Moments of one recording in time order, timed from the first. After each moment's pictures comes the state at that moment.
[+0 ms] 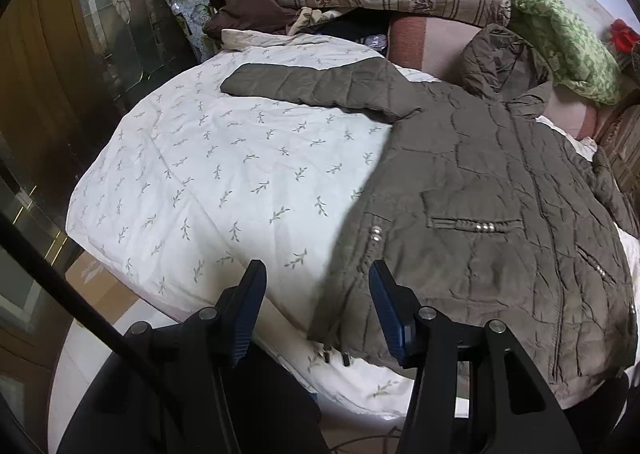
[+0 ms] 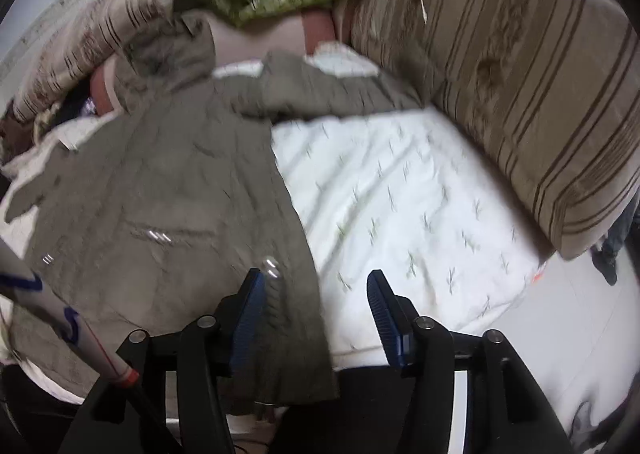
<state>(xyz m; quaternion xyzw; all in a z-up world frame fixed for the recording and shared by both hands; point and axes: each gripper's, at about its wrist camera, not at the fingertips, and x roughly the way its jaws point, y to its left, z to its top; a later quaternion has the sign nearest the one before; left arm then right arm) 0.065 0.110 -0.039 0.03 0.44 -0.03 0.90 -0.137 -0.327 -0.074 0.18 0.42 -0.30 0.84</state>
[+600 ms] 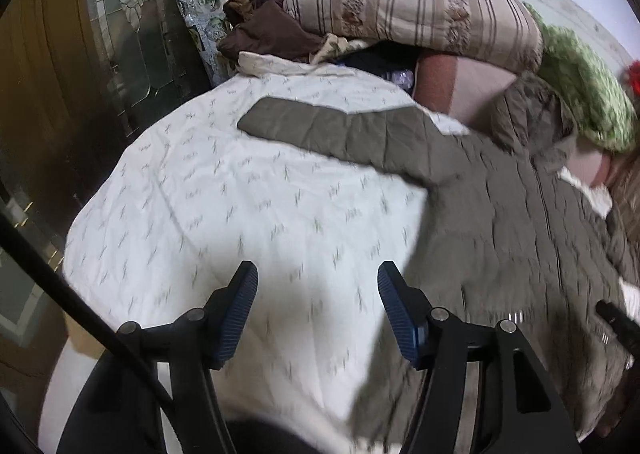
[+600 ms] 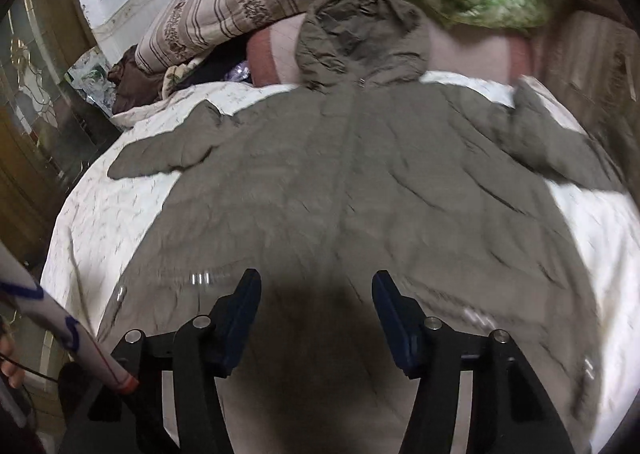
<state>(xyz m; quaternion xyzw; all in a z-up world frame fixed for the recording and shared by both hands) 0.164 0.155 -0.011 0.00 0.41 -0.03 0.91 0.064 -0.190 -0.097 0.16 0.41 -0.07 0.90</state>
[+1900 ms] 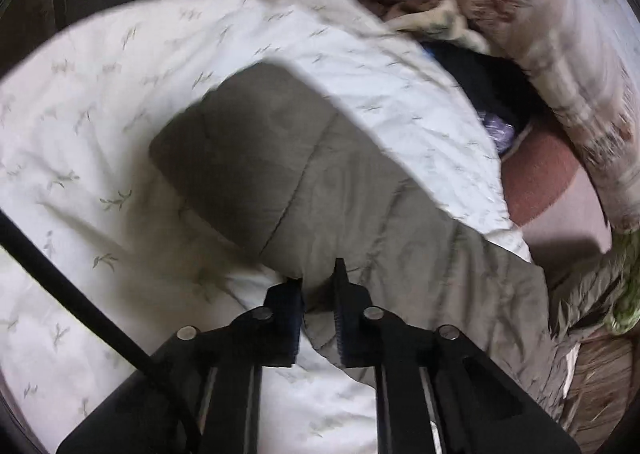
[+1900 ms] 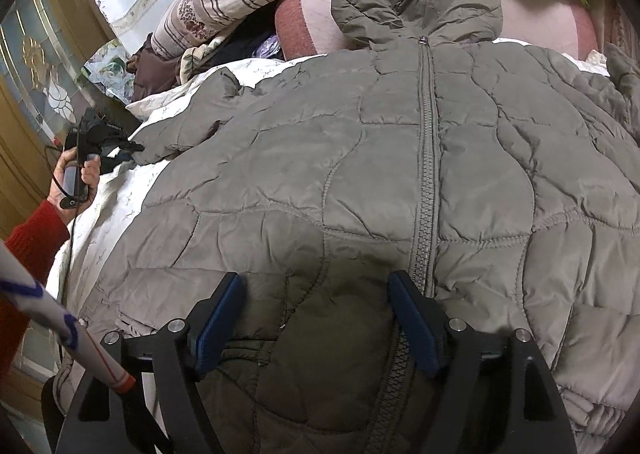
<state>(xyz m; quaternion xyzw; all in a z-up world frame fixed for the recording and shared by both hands) 0.513 0.200 -0.126 -0.20 0.51 -0.04 0.84 0.147 -0.184 -0.189 0.20 0.40 0.01 0.89</state>
